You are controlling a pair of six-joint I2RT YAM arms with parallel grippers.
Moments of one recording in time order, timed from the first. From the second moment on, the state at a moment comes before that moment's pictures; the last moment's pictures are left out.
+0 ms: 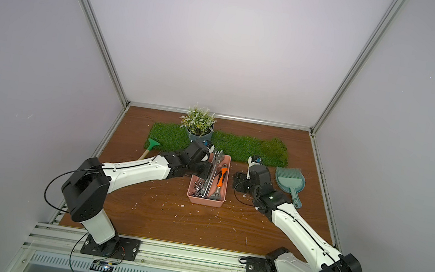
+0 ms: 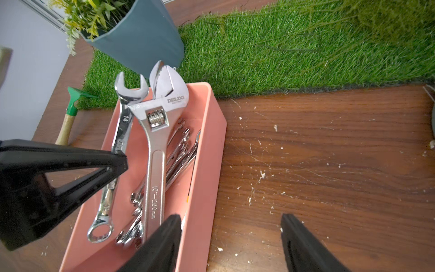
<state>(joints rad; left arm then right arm) -0.76 1.68 1.16 -0.30 -0.03 -0.42 0.54 1.11 0.68 -0.27 0.07 0.52</state>
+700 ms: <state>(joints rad) -0.68 1.66 1.08 -0.19 0.14 -0.42 0.54 1.11 0.65 -0.23 0.04 0.53</state>
